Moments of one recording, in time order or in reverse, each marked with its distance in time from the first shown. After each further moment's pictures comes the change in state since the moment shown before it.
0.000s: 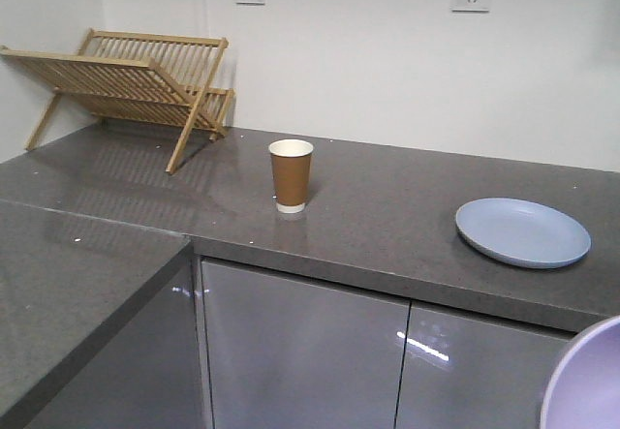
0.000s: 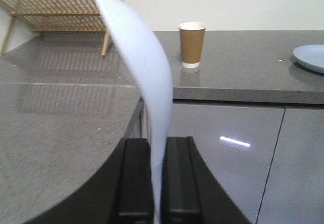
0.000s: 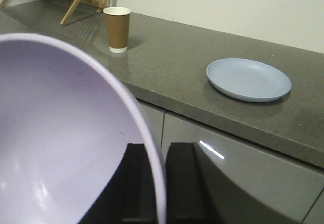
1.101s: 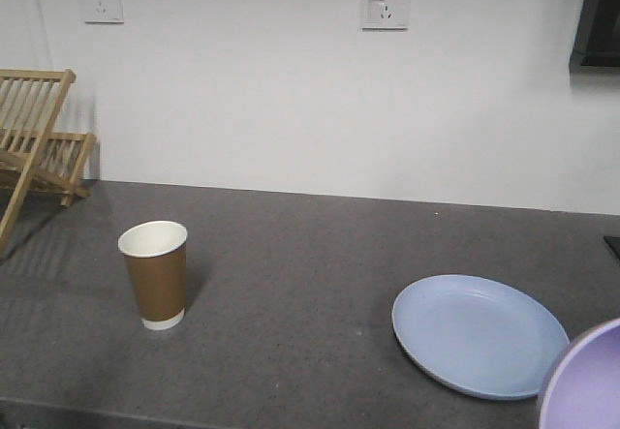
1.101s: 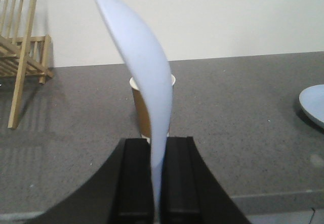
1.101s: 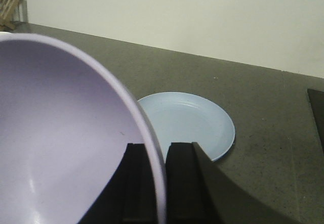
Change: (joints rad) left arm 0.000 0.000 0.000 0.000 0.000 0.000; right arm 0.000 0.000 0.000 0.000 0.008 0.000
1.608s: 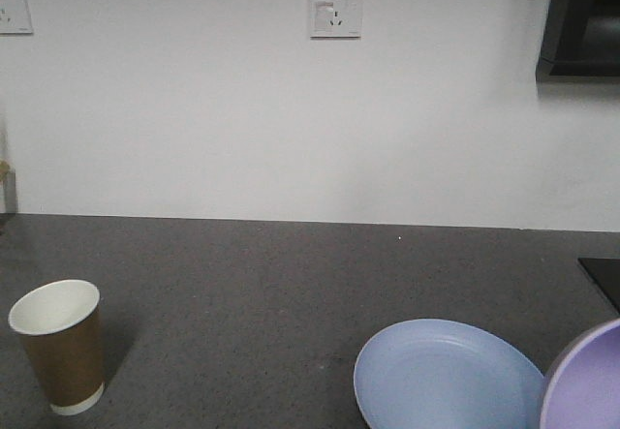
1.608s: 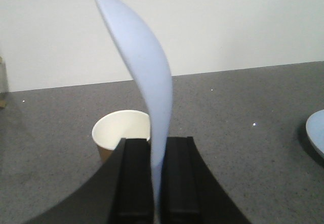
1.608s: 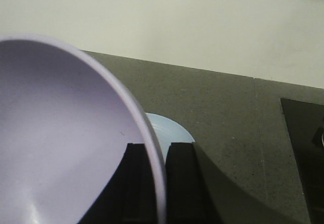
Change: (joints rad) left arm 0.000 0.000 0.000 0.000 0.000 0.000; right arm 0.000 0.000 0.000 0.000 0.000 0.000
